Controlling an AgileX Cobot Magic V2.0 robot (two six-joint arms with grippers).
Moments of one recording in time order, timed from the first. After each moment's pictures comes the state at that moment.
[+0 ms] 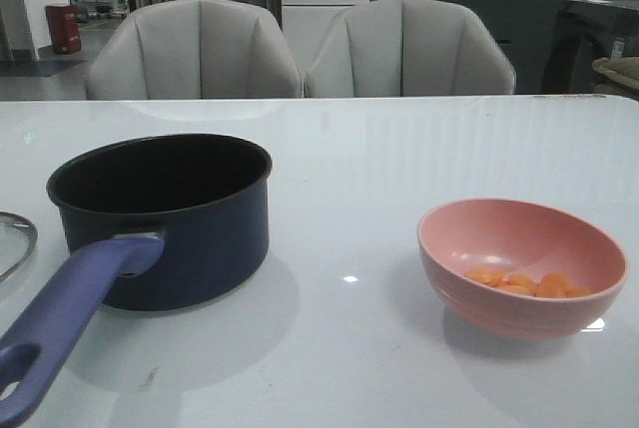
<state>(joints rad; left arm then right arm) -0.03 0.66 -0.71 -0.19 0.61 0.17 0.03 -0.01 0.03 0.01 0.07 -0.01</state>
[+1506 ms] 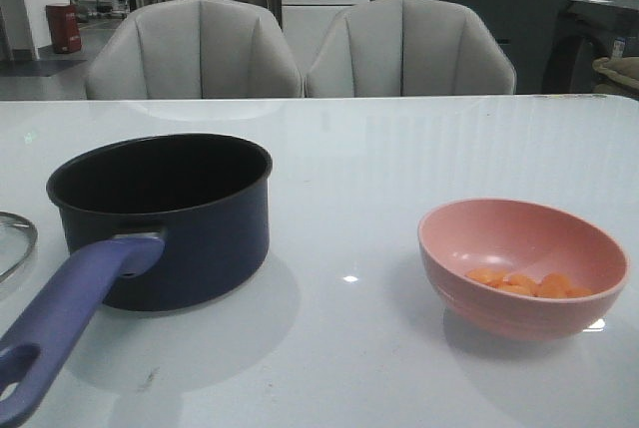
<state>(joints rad) -0.09 0.02 -0.34 -0.13 0.35 0.17 0.03 0.10 -0.10 0.05 -0.01 -0.01</state>
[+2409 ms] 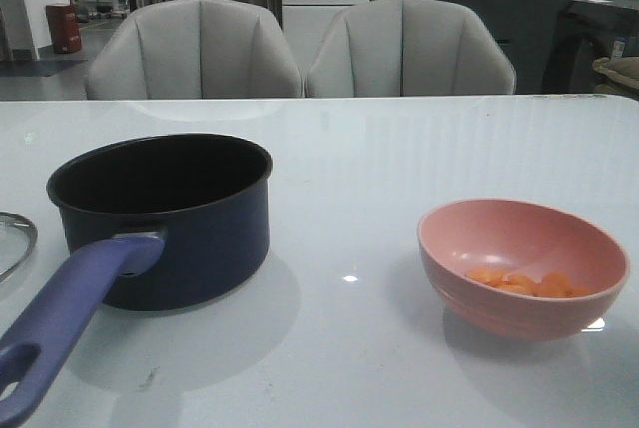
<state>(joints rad) -0.09 0.02 -0.34 -0.13 0.35 0.17 0.03 0.70 -0.49 0.26 0.54 0.00</state>
